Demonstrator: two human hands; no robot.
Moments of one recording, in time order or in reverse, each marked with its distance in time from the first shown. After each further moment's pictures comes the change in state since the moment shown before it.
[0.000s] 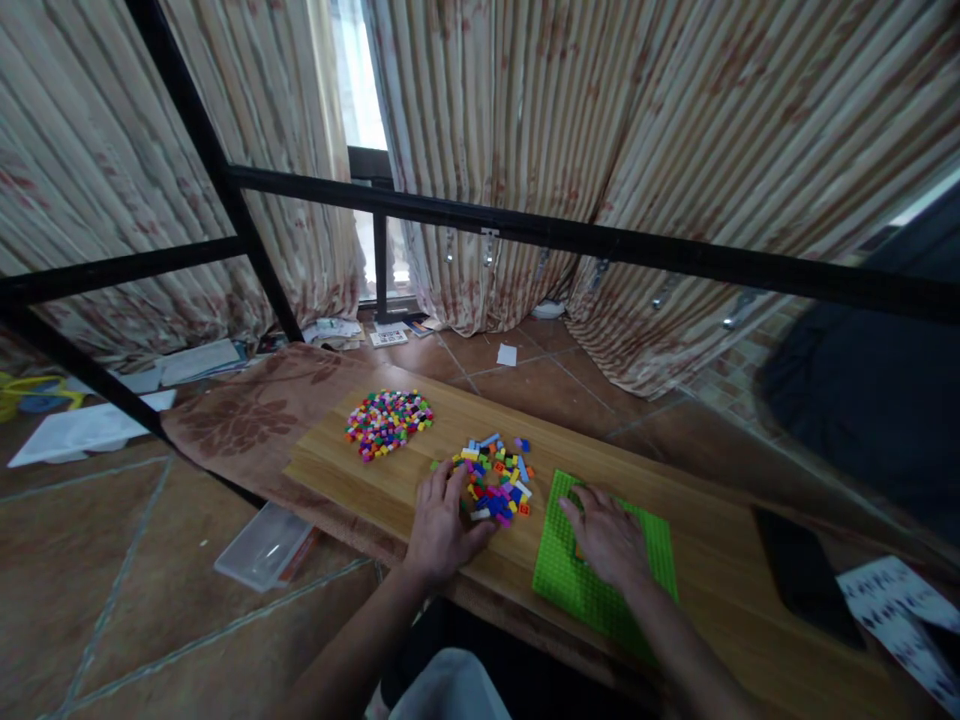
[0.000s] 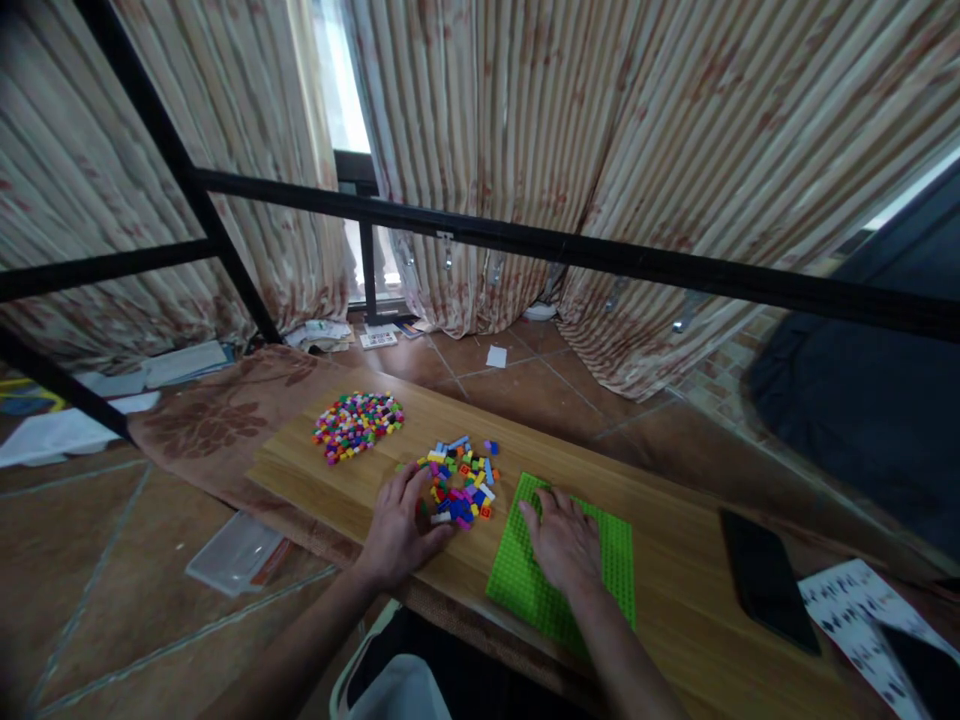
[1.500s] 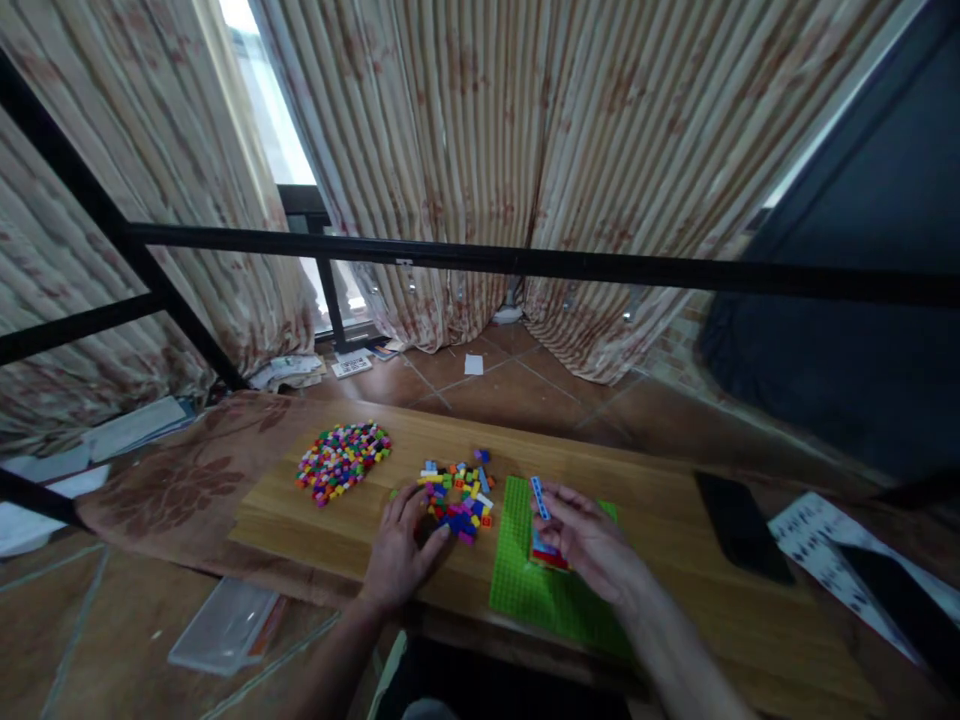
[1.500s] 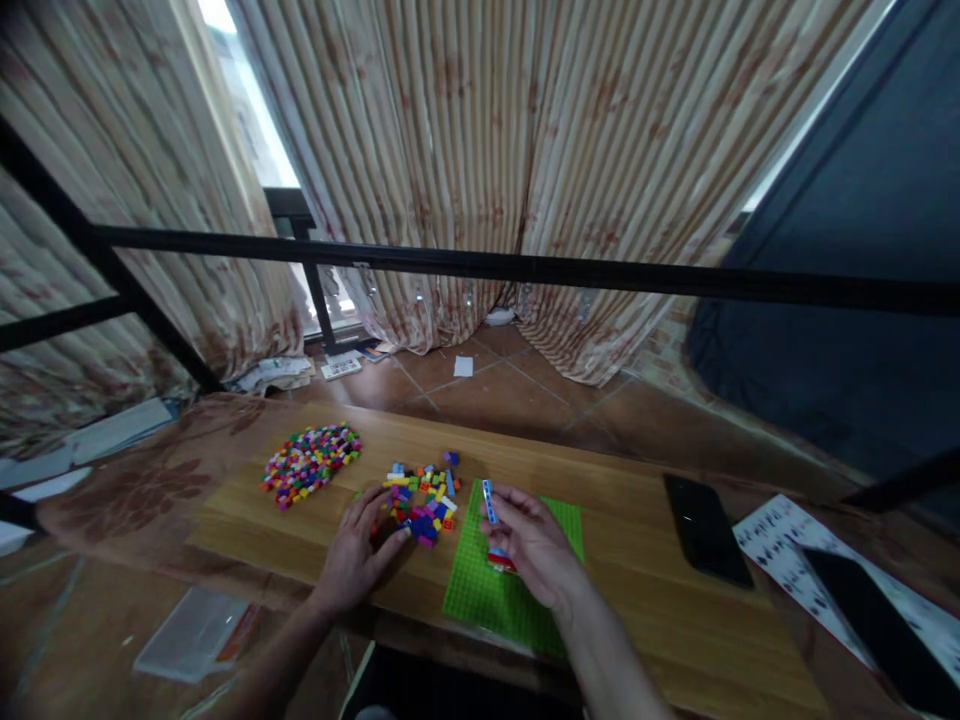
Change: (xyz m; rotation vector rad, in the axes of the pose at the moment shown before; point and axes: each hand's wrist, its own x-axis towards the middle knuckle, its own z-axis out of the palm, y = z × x) left_hand 0.016 -0.015 -0.001 -0.003 -0.036 0.114; right_hand -0.033 -0.006 -0.055 1.845 -0.149 0.110
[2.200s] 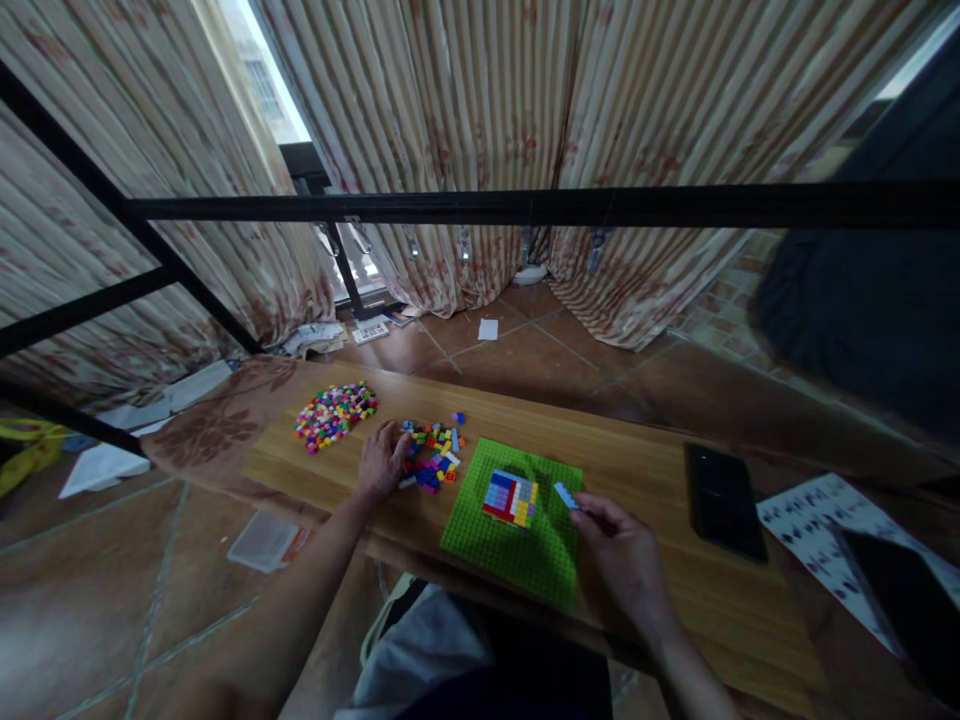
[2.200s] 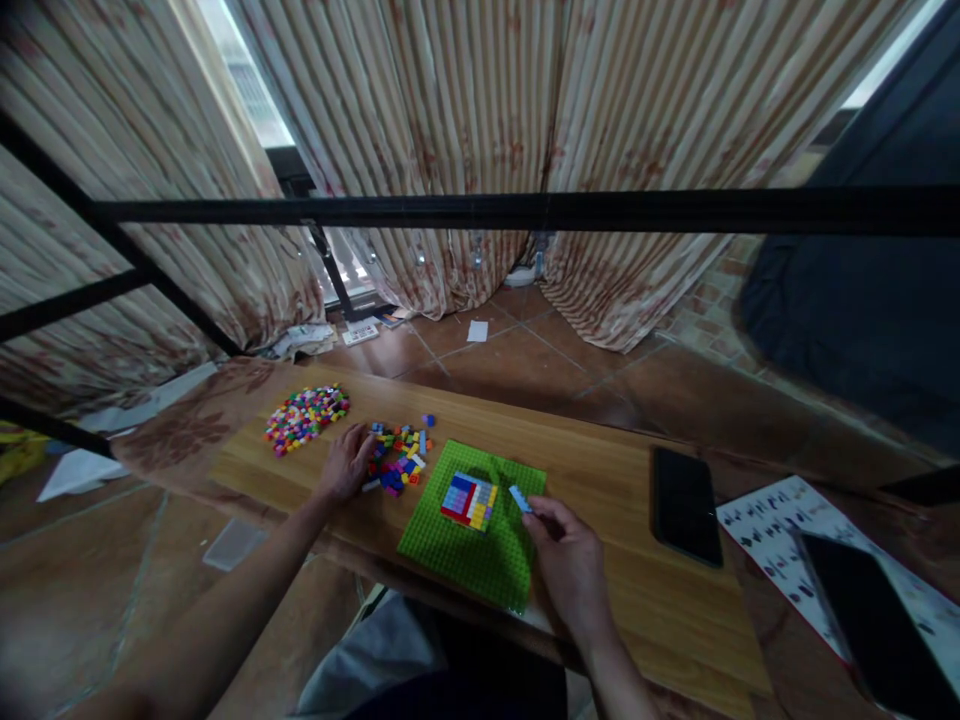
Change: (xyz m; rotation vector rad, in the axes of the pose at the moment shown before) left_hand 0.049 0.000 0.026 0.123 0.032 -0.328; right_hand -0.037 0.017 -0.125 -0.529 0.298 -0.195
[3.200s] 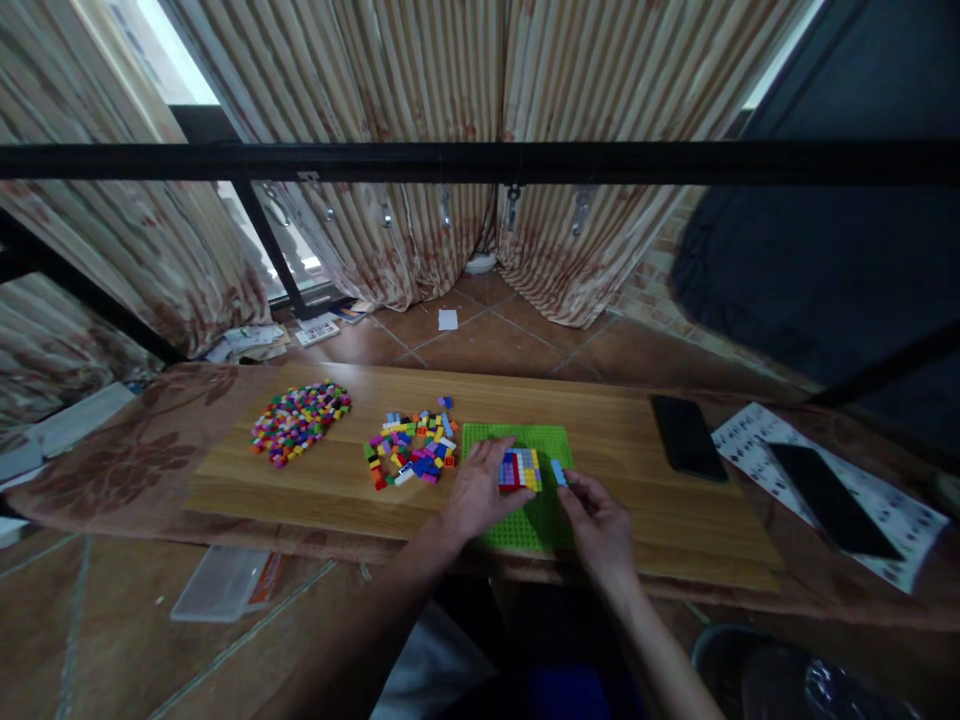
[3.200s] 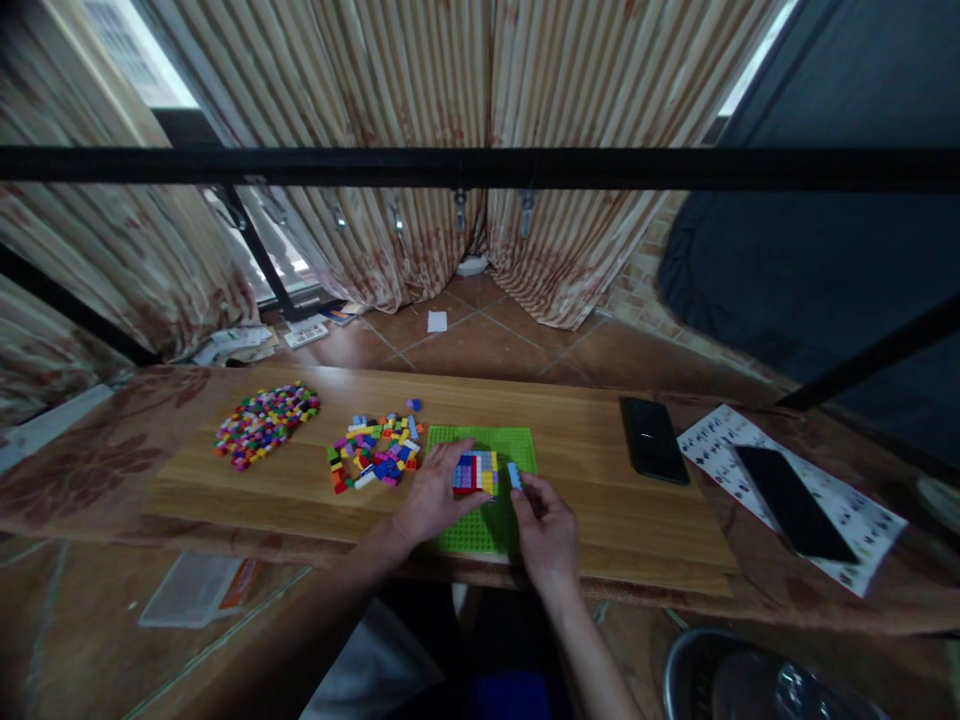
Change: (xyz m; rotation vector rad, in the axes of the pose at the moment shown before) left_hand -0.071 0.118 0.044 -0.298 -0.383 0.583; right_hand -0.036 0.023 0.057 0.078 0.291 -0.069
